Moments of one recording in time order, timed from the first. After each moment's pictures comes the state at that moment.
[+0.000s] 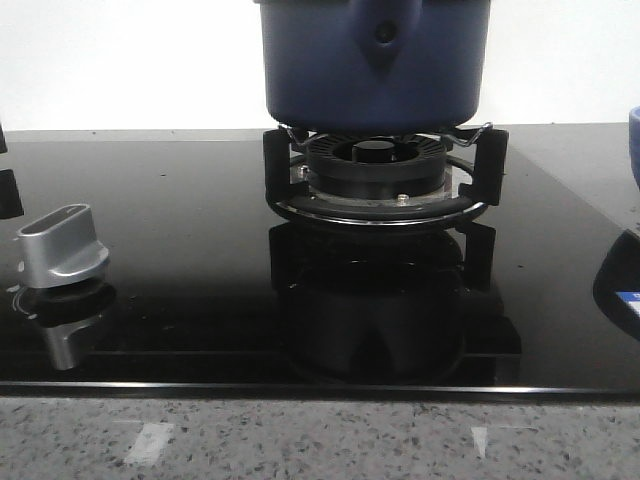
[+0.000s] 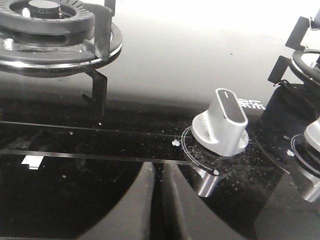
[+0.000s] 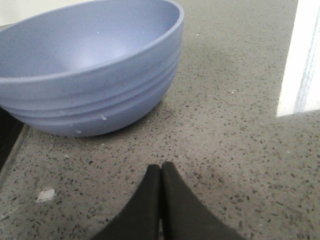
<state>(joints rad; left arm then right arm) -0.20 0.00 0.00 0.06 0.34 -0.26 -0.20 -0.01 0.01 0.06 0.35 0.03</state>
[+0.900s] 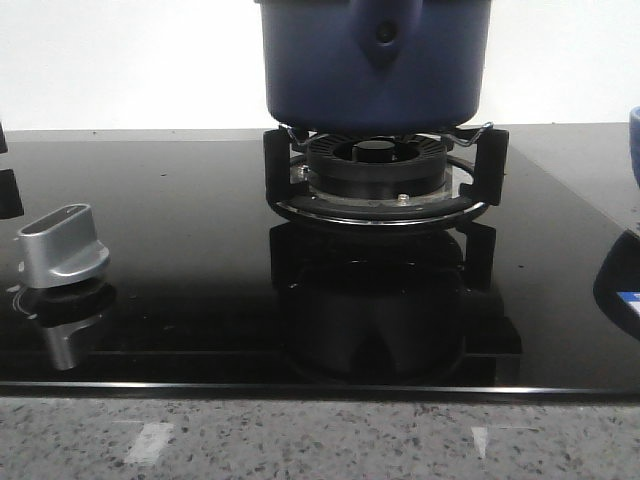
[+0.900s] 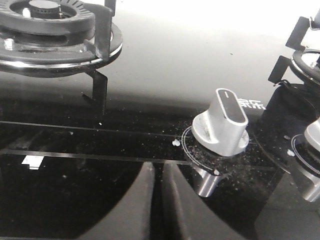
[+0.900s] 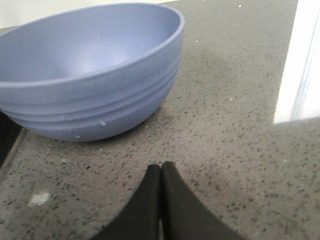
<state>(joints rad) -0.20 0.00 0.00 0.07 0.34 -0.26 -0.20 -0.01 0.01 0.02 0.31 0.03</state>
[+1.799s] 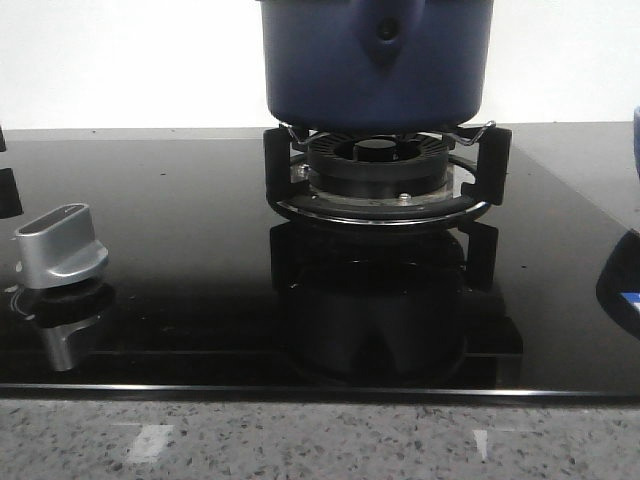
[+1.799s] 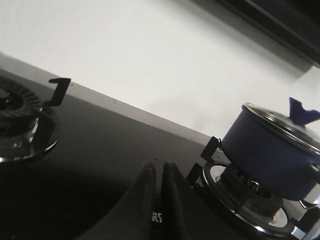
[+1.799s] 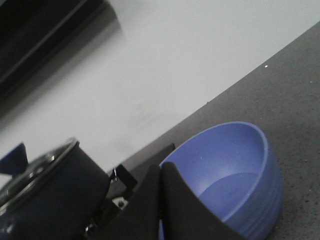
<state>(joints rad) -0.24 0.04 -0.16 -0.20 0.16 -0.24 -0.20 0.01 -0.18 0.57 0.22 0.02</state>
